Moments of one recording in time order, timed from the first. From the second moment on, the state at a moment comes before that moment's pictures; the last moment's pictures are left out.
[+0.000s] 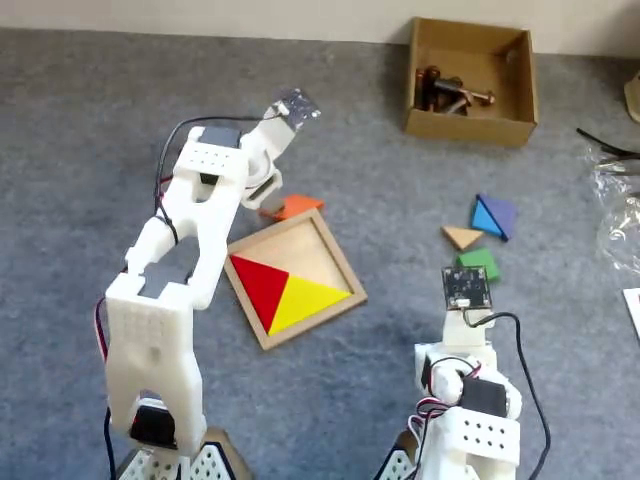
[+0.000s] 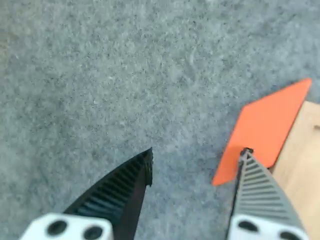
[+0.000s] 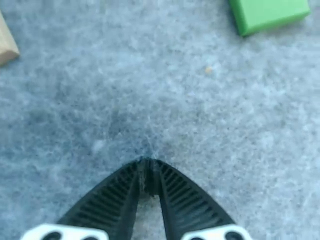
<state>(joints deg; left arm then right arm) 4.4 33.4 -16.0 58.7 -32.9 7.5 -80.0 96.1 56.1 16.7</state>
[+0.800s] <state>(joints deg) 4.8 33.4 -16.0 61.8 -15.2 7.5 -80.0 96.1 56.1 16.7</state>
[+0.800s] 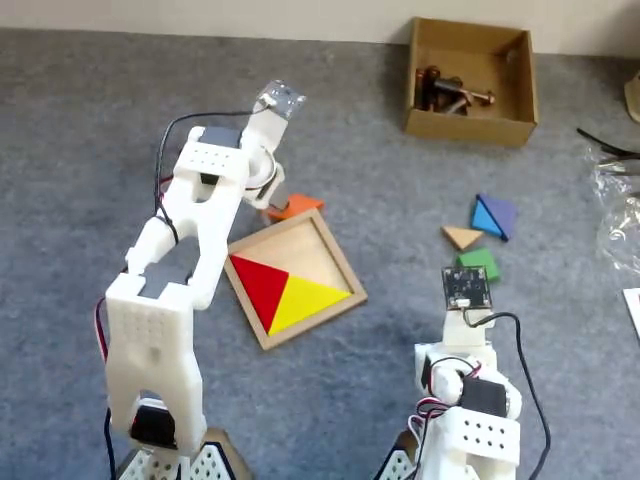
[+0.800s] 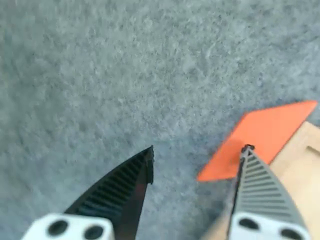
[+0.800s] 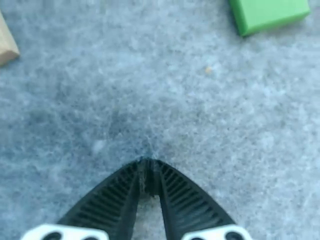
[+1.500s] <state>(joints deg) 13.5 33.4 -16.0 69.9 -15.1 7.5 -80.0 96.1 56.1 16.7</state>
